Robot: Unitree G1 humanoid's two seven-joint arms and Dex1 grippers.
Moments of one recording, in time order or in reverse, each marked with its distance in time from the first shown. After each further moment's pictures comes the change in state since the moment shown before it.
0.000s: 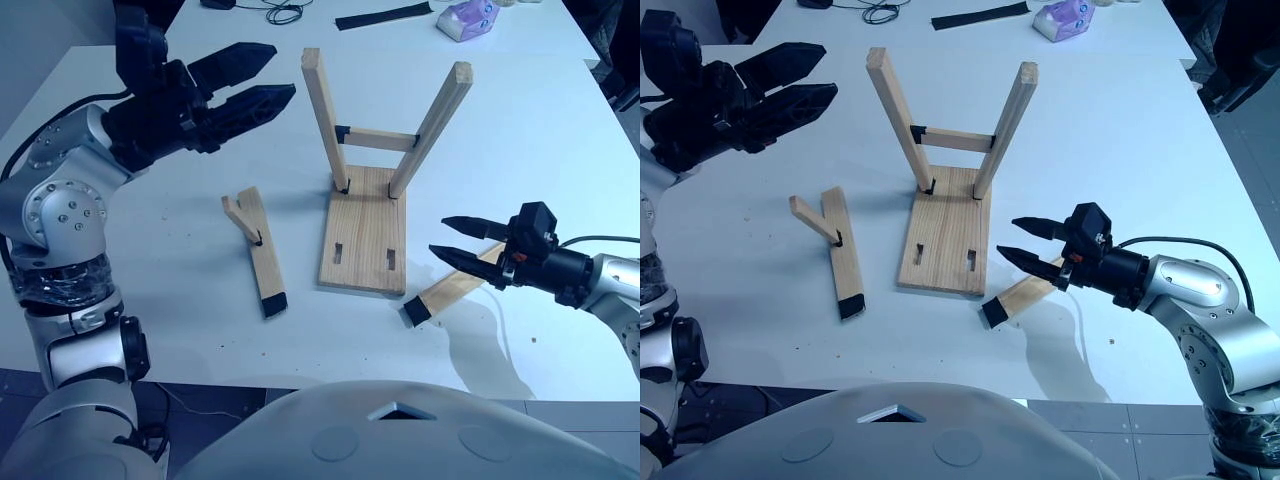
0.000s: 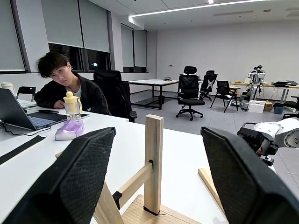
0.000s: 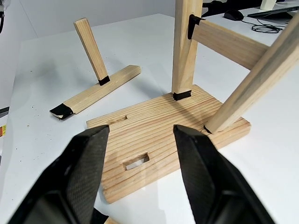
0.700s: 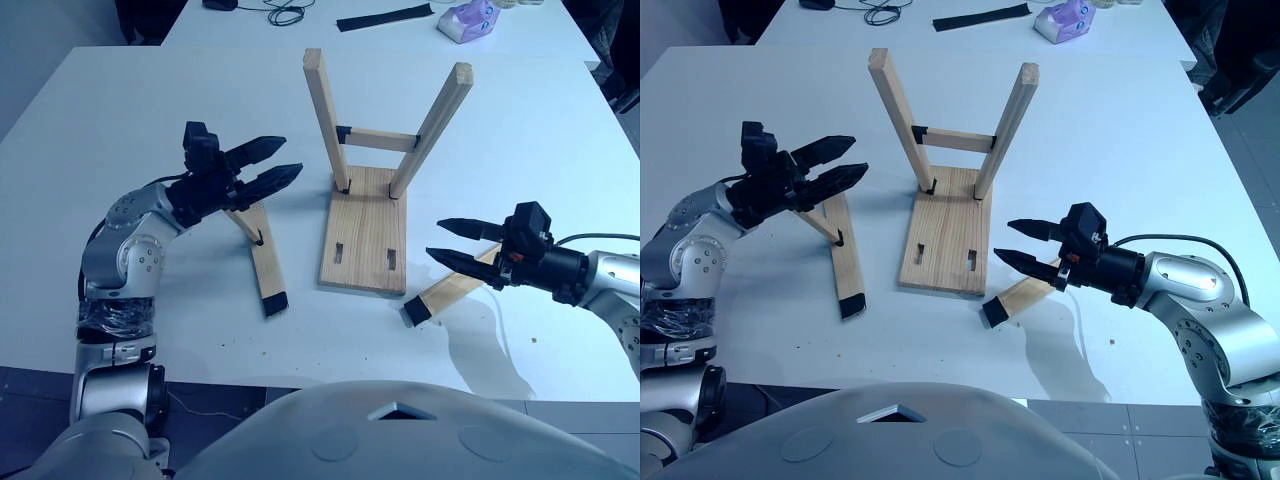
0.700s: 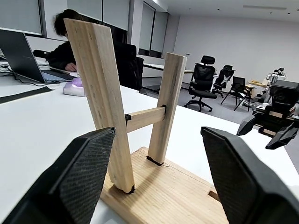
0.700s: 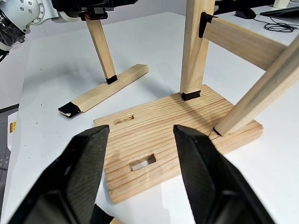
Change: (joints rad) left arm 0.224 -0.110 -0.130 0.161 0.187 -0.228 -0.075; right arm -0.034 -0.004 0.029 0.029 -0.001 0.000 0.031
